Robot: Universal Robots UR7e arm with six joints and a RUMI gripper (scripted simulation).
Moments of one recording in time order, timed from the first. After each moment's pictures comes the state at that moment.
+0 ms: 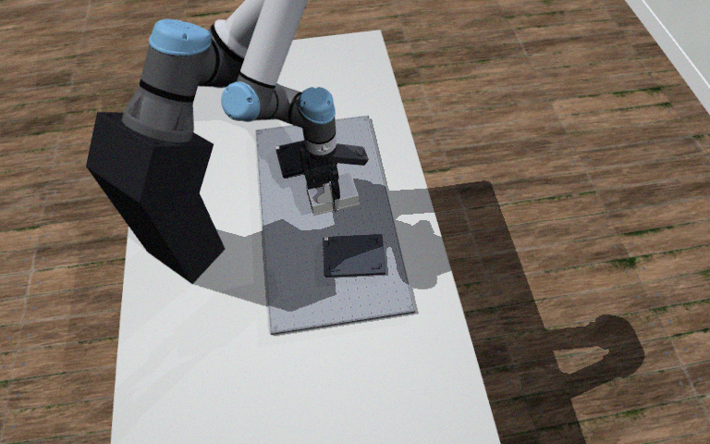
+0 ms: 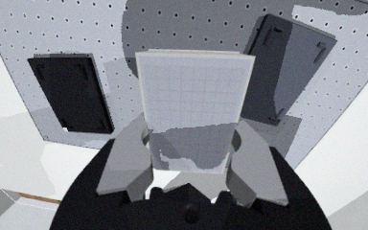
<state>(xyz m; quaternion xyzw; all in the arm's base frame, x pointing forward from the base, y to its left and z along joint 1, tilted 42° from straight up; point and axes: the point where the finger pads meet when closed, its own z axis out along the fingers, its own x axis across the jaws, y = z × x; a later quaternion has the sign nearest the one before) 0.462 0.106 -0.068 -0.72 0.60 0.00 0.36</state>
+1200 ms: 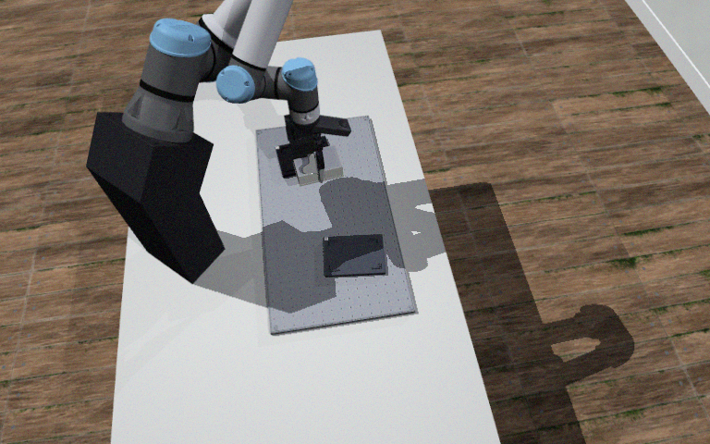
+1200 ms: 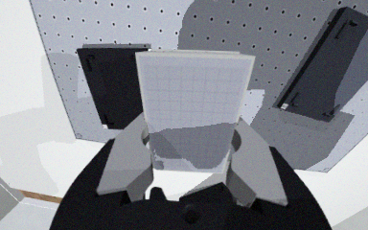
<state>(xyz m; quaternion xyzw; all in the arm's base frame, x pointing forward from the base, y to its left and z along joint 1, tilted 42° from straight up) 0.420 0.195 -0.030 -0.72 0.60 0.00 0.36</state>
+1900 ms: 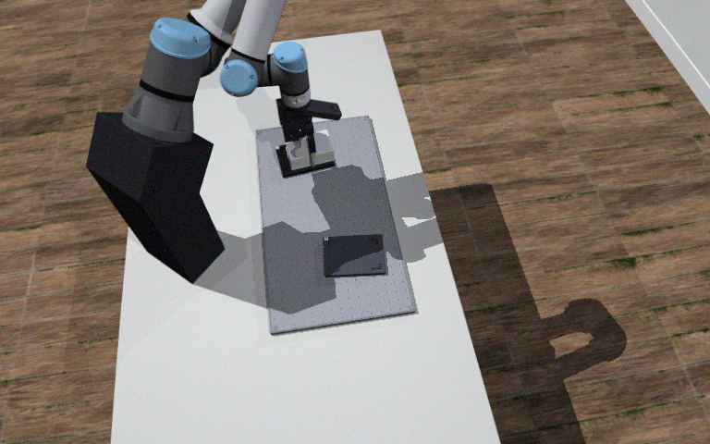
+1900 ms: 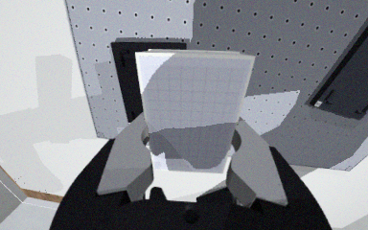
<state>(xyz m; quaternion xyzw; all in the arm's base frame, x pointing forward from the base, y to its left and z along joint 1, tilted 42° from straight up) 0.394 0.249 -0.008 -0.72 0.60 0.00 0.36</state>
